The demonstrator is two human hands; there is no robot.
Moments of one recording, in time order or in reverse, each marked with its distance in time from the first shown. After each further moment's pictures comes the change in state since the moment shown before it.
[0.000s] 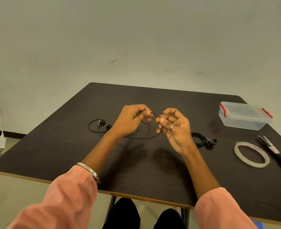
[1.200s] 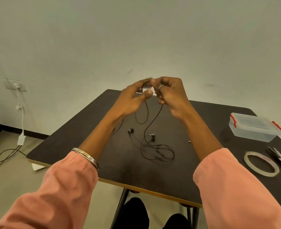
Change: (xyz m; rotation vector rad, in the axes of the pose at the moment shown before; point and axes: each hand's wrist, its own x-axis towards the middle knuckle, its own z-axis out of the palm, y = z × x) left_hand 0.004 0.043 -0.089 -0.023 0.105 -0.126; right_hand 0.058 -0.077 0.119 -0.584 -0.027 -0.081
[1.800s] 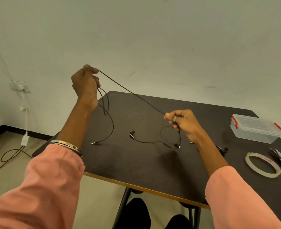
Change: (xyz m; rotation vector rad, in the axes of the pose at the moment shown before) left_hand -0.001 -0.012 -0.083 -0.416 0.875 -0.402; right_hand -0.033 0.080 -0.049 -0.124 -0.038 0.270
